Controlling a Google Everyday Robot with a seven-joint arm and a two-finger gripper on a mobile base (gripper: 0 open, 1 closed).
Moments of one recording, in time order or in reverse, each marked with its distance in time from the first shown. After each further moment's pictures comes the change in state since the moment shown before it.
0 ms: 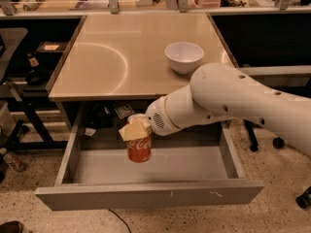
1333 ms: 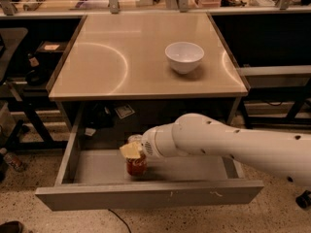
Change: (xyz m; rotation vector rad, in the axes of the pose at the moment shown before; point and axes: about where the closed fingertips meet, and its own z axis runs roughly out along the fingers) arm 0.058 -0.037 0.081 0.117 -0.050 0.108
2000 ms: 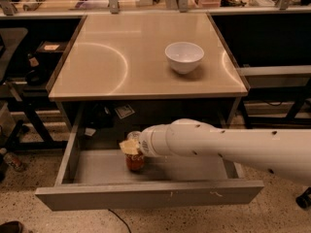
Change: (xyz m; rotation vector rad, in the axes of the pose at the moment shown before) arm -0.007 -0.021 0.033 0.045 -0.058 -0.017
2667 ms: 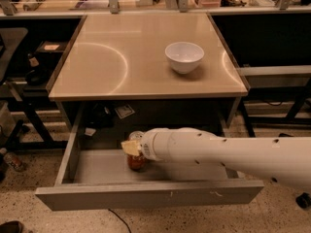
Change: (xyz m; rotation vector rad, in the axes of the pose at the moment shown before) arm -0.001 -0.003 0.002 0.035 -0.072 0.003
